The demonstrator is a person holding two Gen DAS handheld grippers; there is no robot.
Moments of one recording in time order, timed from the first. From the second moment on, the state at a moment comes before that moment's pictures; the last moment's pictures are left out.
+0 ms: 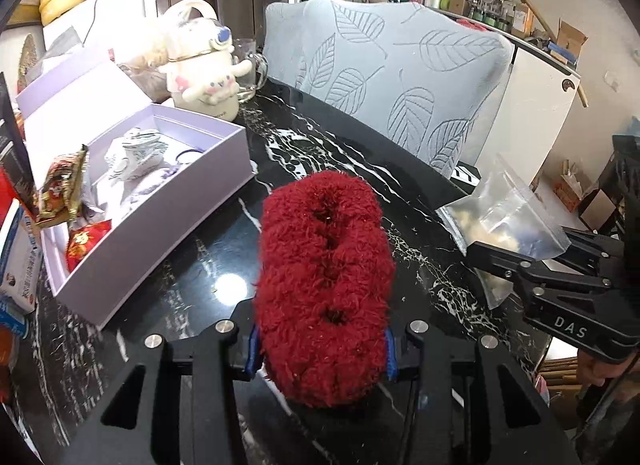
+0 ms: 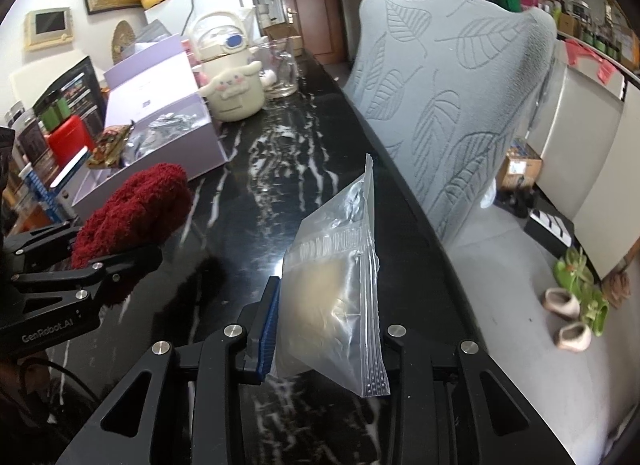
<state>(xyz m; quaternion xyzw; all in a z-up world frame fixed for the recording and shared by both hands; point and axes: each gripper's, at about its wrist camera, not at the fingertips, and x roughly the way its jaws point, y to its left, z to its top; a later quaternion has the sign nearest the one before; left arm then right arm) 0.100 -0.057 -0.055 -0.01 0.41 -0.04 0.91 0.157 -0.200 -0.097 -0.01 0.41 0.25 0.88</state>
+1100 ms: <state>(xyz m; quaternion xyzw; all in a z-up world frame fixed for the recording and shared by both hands) 0.029 0.030 -0.046 -0.05 0.41 0.05 0.91 0.111 -0.083 -0.090 -0.06 0.40 0.40 0.82</state>
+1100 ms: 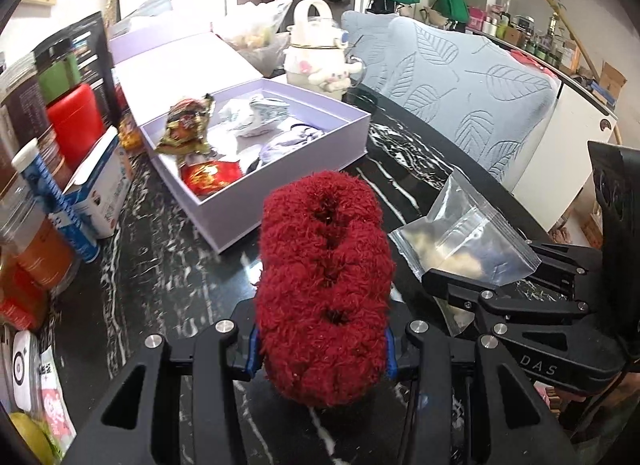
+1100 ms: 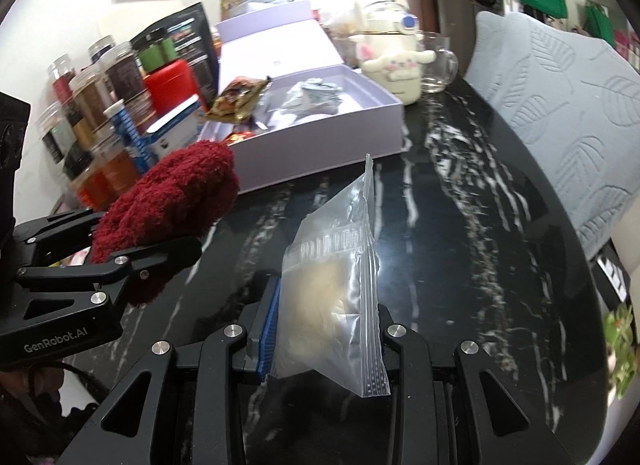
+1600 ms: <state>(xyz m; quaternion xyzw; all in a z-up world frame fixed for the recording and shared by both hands) 0.011 0.066 -0.039 -0.07 0.40 0.08 0.91 0.096 -0.041 -0.081 -0.07 0.39 0.45 0.80</state>
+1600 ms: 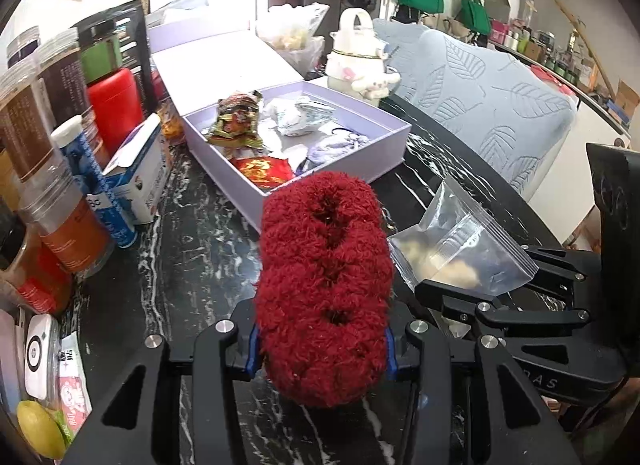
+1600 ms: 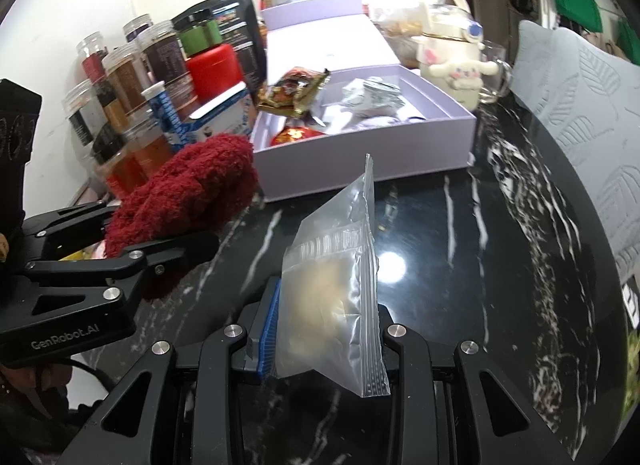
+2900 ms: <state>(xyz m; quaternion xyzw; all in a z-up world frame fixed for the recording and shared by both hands) 0.061 0.131 0.064 -0.04 0.27 0.14 0.95 0.152 0.021 0.035 -0.11 0.27 0.49 0.82</state>
